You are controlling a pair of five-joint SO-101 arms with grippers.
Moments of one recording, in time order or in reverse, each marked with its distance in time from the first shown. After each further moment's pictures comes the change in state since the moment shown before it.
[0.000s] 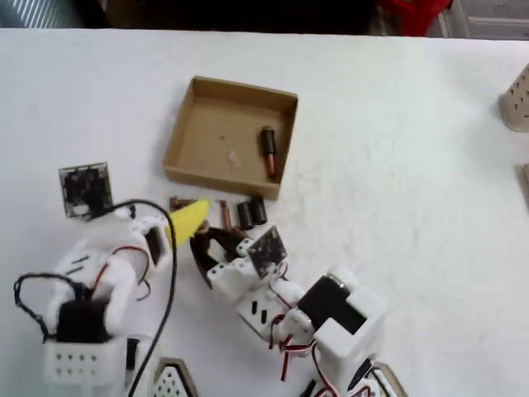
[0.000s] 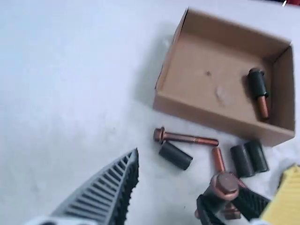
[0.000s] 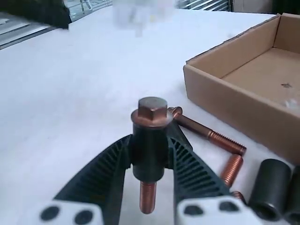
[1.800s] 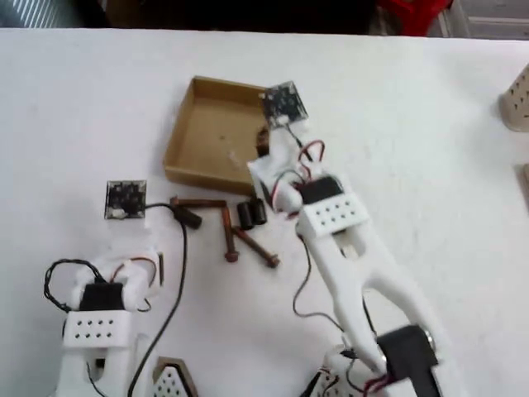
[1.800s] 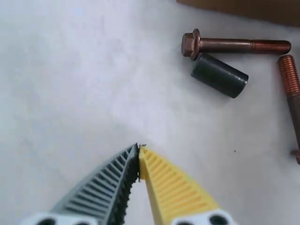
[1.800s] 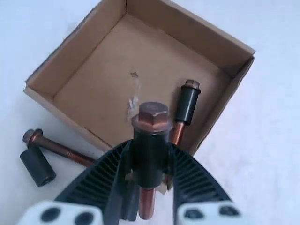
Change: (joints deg) left arm -4.0 10.3 16.8 -9.5 -11.3; right arm 25.1 -26.9 -55.0 115.2 11.2
